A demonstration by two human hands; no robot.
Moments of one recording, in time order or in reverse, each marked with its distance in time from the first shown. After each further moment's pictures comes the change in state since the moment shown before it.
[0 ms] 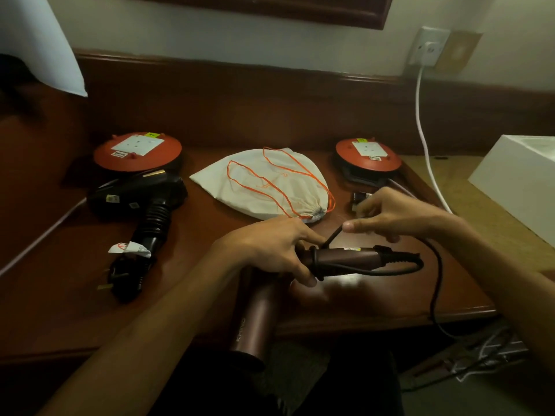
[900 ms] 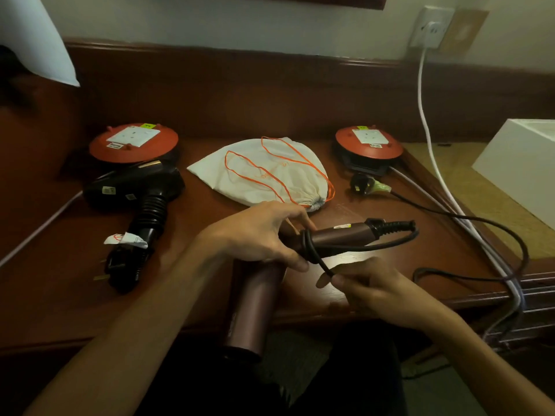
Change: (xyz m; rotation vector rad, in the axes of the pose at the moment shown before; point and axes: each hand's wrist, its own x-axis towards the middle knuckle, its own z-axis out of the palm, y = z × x) left_hand -0.011 -0.022 0.007 -0.251 0.134 0.013; right_hand -0.063 0.003 0.110 0.206 0.024 -0.137
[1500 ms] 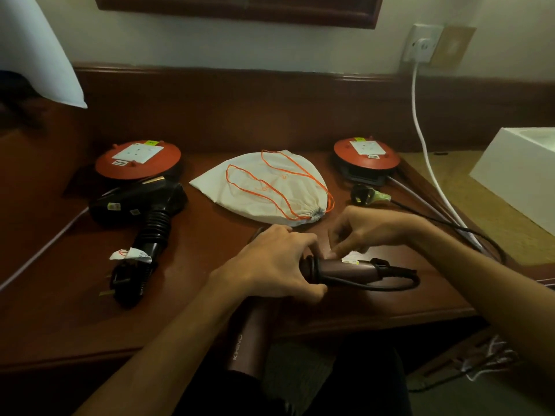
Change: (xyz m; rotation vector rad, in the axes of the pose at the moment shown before) left_hand -0.005 0.022 0.032 0.450 0.114 -0.048; right_hand 0.094 -0.005 -0.077 -0.194 -0.341 0.115
